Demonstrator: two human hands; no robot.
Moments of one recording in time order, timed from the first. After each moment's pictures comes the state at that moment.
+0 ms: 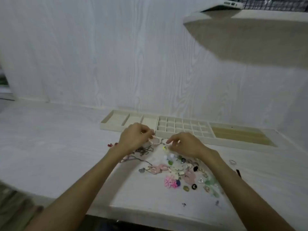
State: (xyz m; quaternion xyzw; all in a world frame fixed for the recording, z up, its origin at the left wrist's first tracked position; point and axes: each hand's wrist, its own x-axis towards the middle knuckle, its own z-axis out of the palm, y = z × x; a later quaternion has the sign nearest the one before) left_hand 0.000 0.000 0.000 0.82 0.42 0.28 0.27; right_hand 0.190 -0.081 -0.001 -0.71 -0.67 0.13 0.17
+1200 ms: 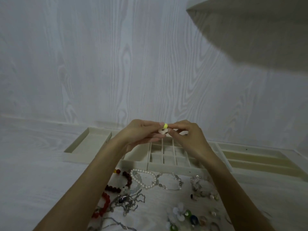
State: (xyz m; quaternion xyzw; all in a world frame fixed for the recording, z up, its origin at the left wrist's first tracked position) left_hand 0.079 0.105 0.032 0.61 0.29 0.27 0.68; right_hand 0.231 0.018 0.023 -0.65 -0.59 0.12 0.47
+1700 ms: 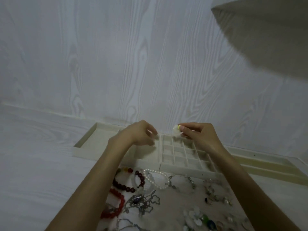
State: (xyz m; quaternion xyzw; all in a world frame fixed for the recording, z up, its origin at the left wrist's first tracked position) left_hand 0.054 0.148 0.016 0.85 0.37 0.11 0.36; right_hand 0.232 0.038 0.022 -0.69 -0.49 0.17 0.50
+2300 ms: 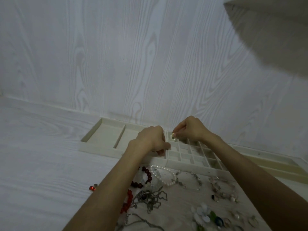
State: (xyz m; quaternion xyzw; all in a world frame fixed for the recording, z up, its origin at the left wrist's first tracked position) left_hand 0.078 0.140 -0.011 0.88 0.37 0.09 0.28; right_hand 0.237 0.096 0.018 -0.78 -0.59 0.09 0.19
